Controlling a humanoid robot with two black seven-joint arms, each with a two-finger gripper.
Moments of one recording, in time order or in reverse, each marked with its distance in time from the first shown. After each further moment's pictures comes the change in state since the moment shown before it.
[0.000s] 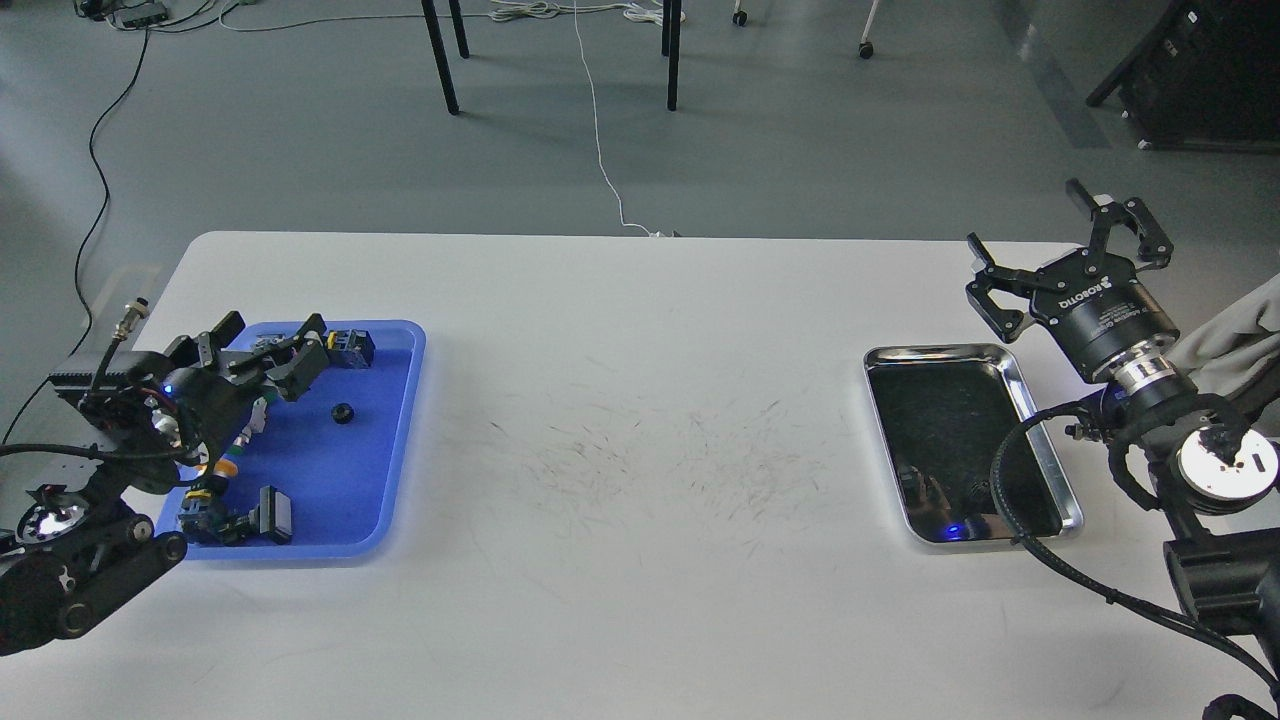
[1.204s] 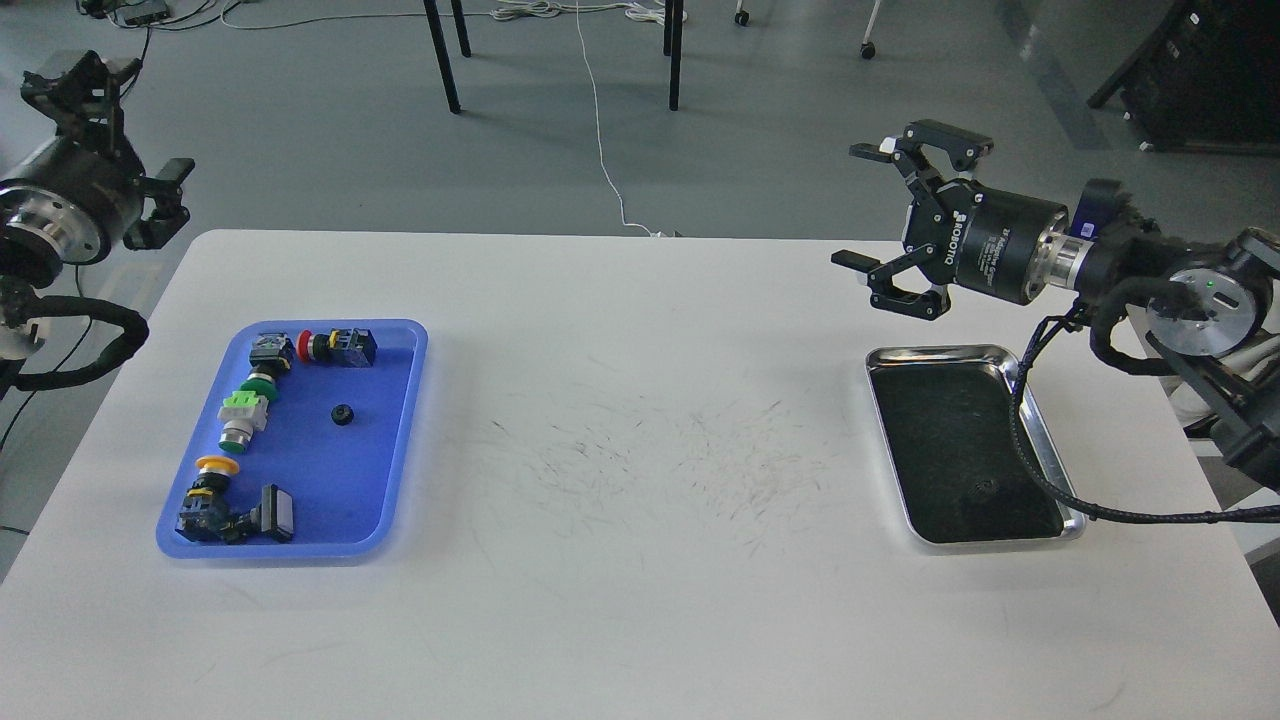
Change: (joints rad) left arm -0.180 0.047 -0.368 -0.028 -1.228 -0.484 0.126; right arm 0.438 -0.339 -0.742 0.212 -0.209 -0.025 -0.050
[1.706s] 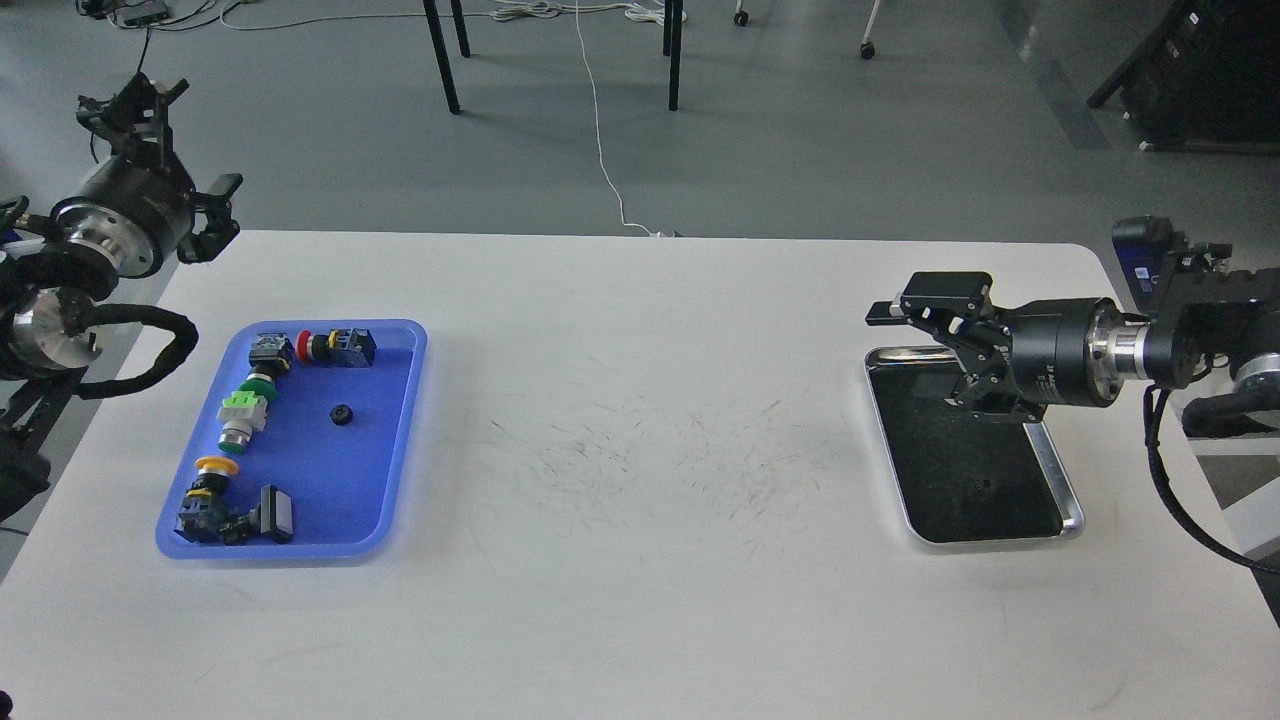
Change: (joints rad) left arm 0.036 -0.064 -0.043 -0.001 -0.001 0.021 -0.003; right arm 0.007 -0.318 -0.256 0.343 -0.452 0.008 -0.001
